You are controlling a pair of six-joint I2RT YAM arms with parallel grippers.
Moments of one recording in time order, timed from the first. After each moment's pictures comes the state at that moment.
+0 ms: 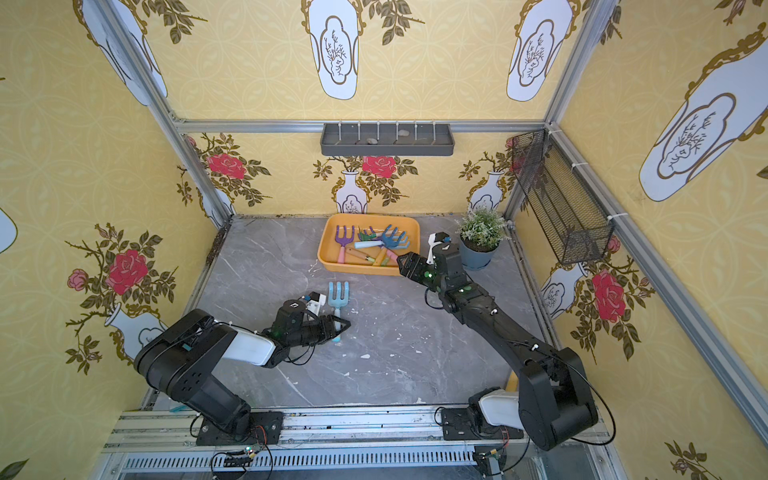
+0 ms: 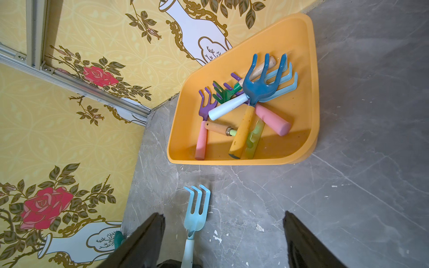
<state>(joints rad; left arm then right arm) -0.54 1.62 0.35 0.67 0.48 -0.91 0.46 1.30 0.85 -0.03 -0.20 0.72</state>
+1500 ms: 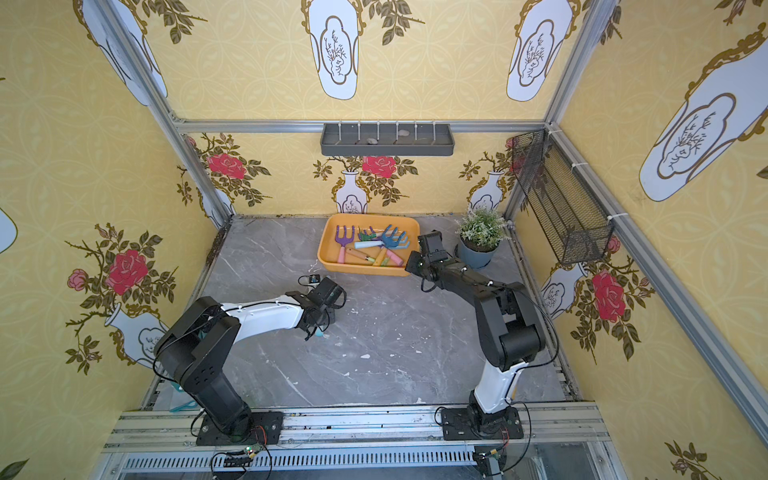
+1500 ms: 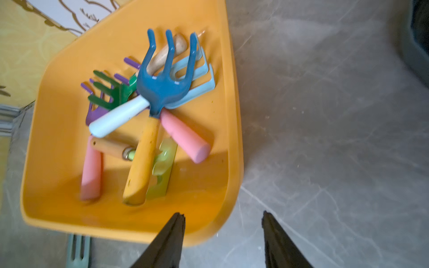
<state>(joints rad) -0.69 1.72 0.88 -0.40 -0.37 -0.71 0.39 1.80 1.15 -0.17 -0.02 0.61</state>
